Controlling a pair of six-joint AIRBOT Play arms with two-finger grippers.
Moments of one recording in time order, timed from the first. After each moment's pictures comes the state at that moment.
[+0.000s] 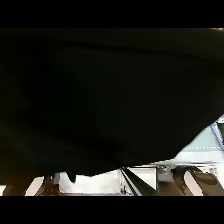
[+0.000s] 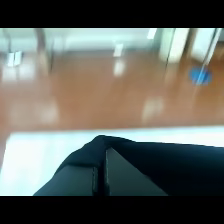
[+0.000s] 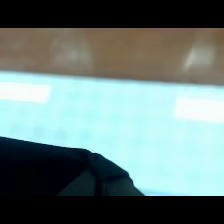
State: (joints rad) left arm 0.11 -0.68 1.77 1.42 -1.39 -1.52; right arm -0.17 -0.70 1.60 -1.21 1.47 1.48
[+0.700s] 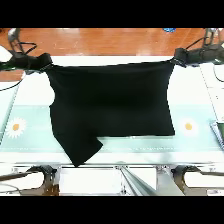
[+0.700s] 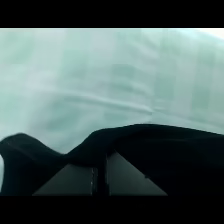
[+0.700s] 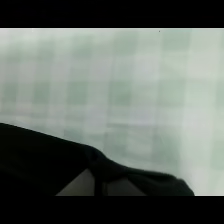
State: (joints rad) left arm 0.08 -1.46 1.38 1.20 -0.89 -1.63; right arm -0.13 -1.52 1.54 -1.00 1.05 1.37
